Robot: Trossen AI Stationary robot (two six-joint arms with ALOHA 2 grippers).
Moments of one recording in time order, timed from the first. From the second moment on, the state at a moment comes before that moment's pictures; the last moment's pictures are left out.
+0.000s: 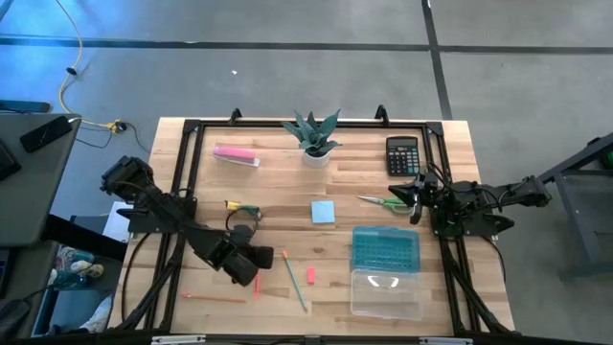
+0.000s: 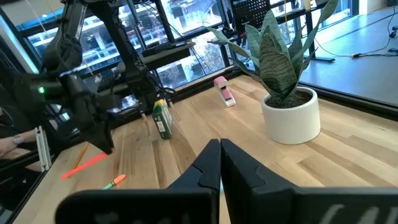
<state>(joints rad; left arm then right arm) -0.49 1.59 0.86 -0.54 -0.36 -2.01 0.20 0.01 0.08 -0.14 0.48 0.34</state>
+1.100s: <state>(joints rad) -0.17 1.48 0.86 0.23 -0.43 -1.22 0.20 0.01 0.08 -0.14 0.51 0.43</state>
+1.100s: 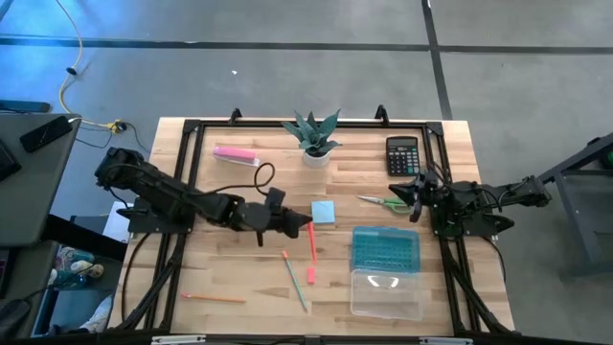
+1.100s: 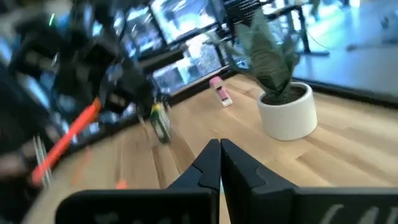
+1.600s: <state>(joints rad) -0.15 1.48 0.86 0.29 -0.43 -1.13 0.20 0.01 0.08 -0.08 0.54 0.67</state>
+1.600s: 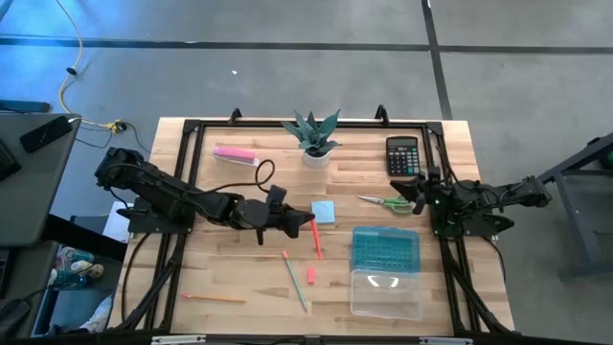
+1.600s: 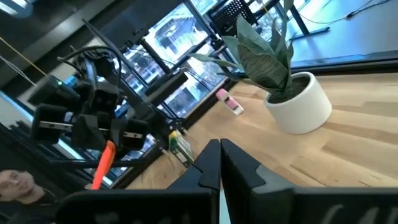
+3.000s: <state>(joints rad) -0.04 1.48 0.86 0.37 -0.32 -0.98 0.20 0.53 0.38 0.18 0.17 0.63</state>
